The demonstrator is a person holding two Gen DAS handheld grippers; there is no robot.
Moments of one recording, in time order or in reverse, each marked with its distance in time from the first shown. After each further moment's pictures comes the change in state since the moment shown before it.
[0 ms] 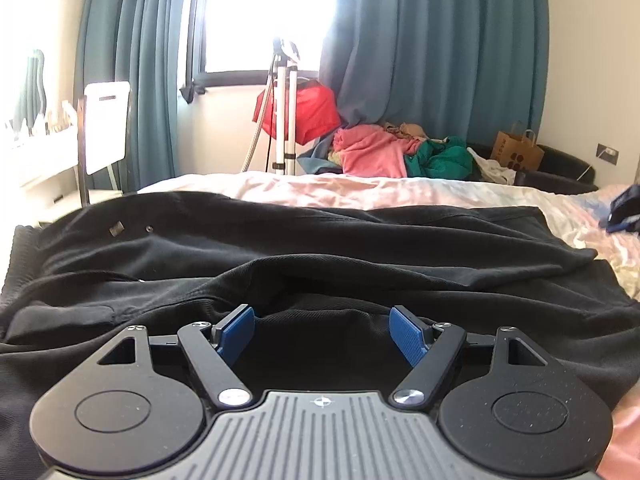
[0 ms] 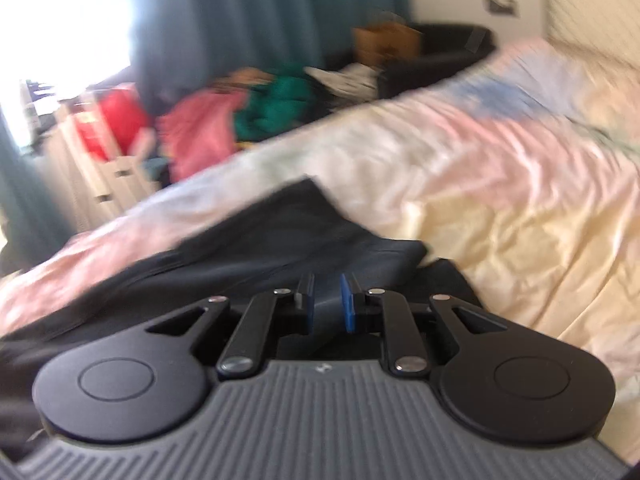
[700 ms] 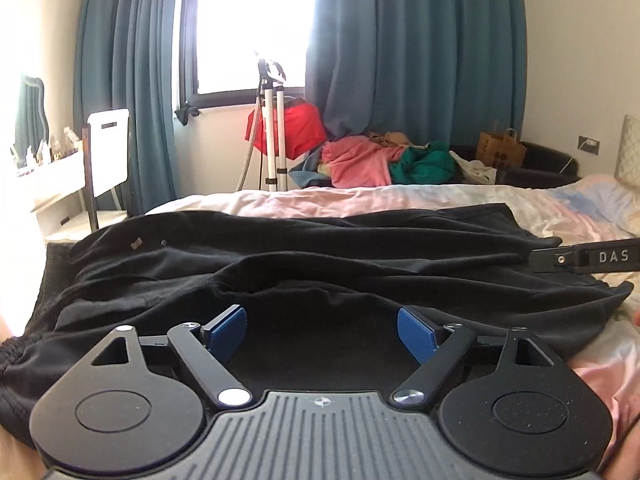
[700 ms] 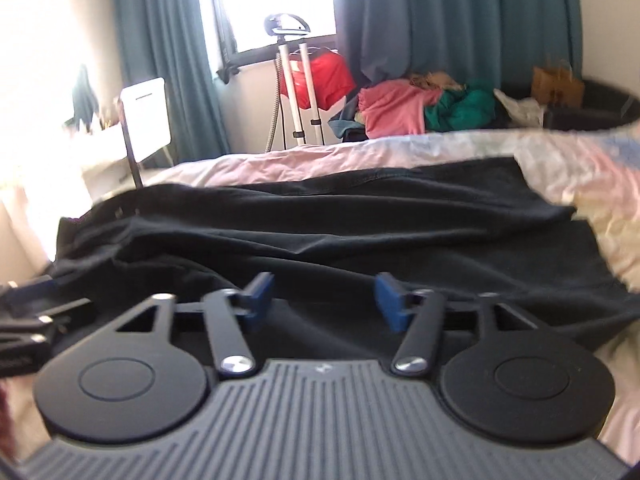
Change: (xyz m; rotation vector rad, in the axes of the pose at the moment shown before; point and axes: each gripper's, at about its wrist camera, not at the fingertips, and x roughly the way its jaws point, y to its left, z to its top) left arm -0.099 -0.019 -0.008 0.033 -0.012 -0.007; right arm -0.171 0.107 -0.125 -0.343 0.003 0.348
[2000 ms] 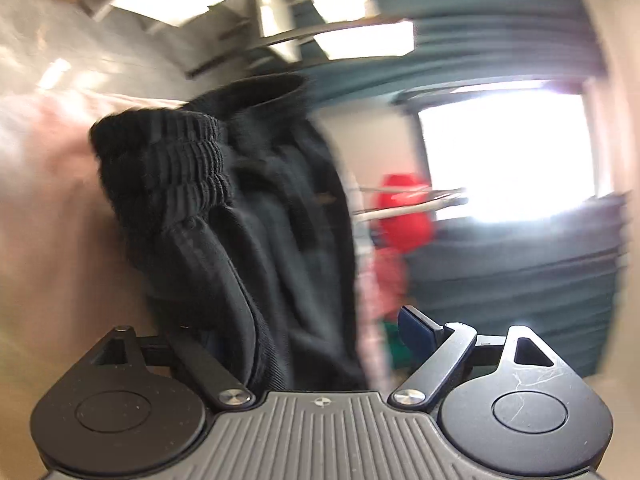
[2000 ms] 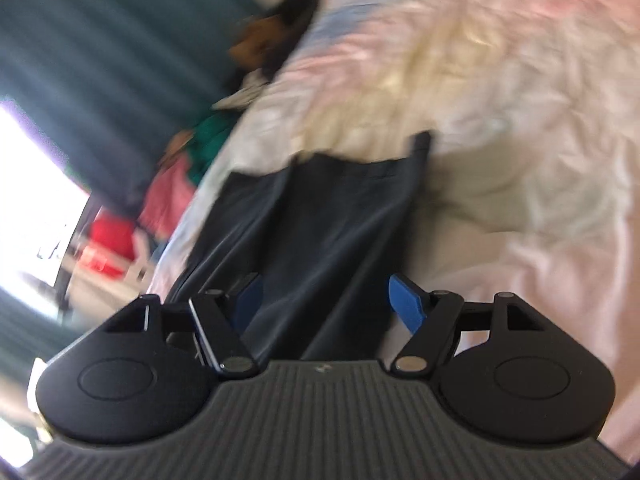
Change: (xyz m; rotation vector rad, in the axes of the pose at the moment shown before) left arm -0.028 0.308 -0.085 -1.359 -0.062 -0.241; right arm -0.030 -0.208 -0.060 1.044 -0.107 -0.402
